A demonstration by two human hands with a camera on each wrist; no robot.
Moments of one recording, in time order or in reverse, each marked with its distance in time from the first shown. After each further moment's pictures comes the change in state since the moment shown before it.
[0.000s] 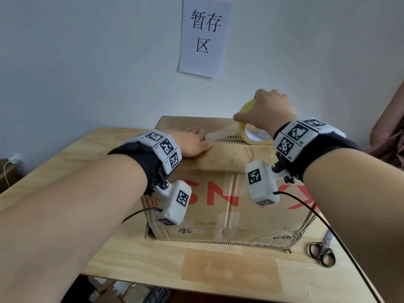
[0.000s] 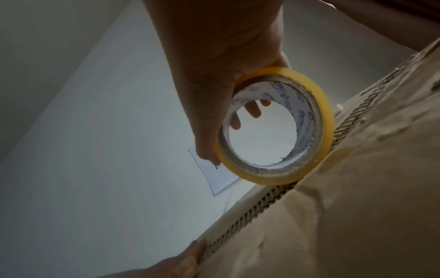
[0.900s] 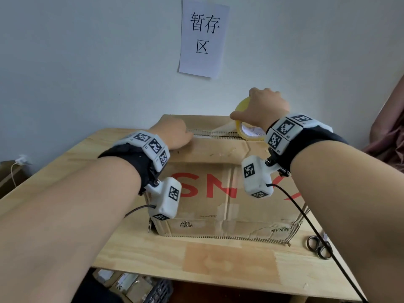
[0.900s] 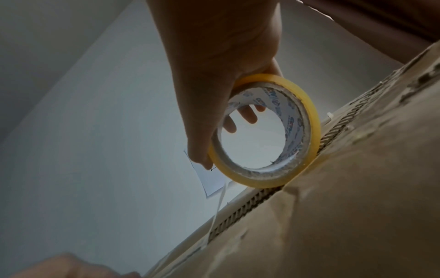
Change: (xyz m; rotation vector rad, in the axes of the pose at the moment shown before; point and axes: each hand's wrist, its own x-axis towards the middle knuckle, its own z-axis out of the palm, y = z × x) left_hand -0.019 -0.022 -0.003 -0.056 0.341 -0.034; right_hand -0.006 0.001 -0.002 -0.061 -0.027 -0.051
